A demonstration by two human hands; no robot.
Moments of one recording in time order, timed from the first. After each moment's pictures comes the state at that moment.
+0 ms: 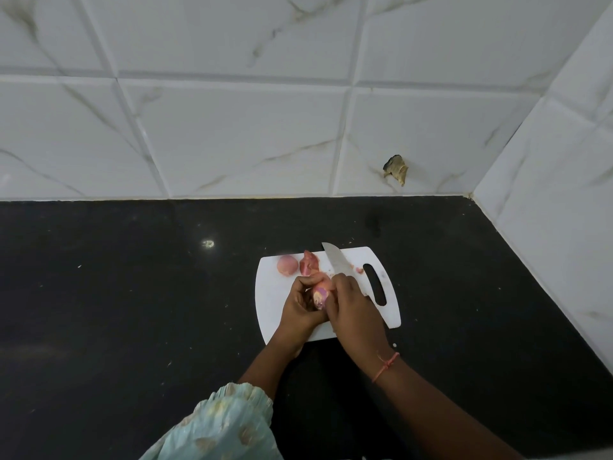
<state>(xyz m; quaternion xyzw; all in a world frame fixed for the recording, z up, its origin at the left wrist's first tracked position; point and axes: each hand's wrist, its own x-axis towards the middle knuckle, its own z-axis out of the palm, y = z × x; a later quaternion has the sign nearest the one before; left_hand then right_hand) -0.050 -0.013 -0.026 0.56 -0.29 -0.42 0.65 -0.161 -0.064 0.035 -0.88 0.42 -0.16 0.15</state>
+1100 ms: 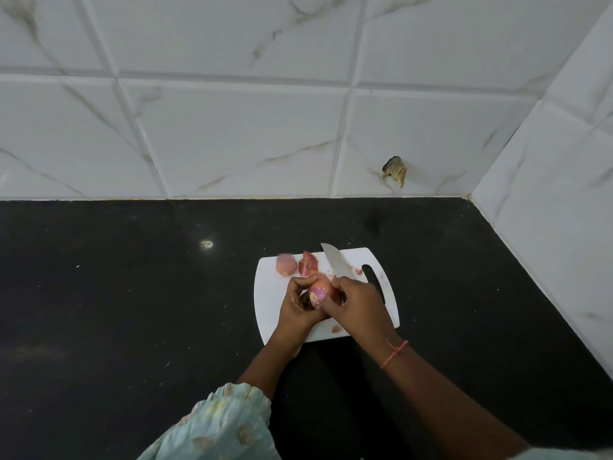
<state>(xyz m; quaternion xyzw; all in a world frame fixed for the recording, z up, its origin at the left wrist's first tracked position) -0.046 -0.015 -0.035 0.58 -0.29 -0.41 0.64 -0.165 -0.087 0.041 -0.86 0.41 -0.17 0.25</state>
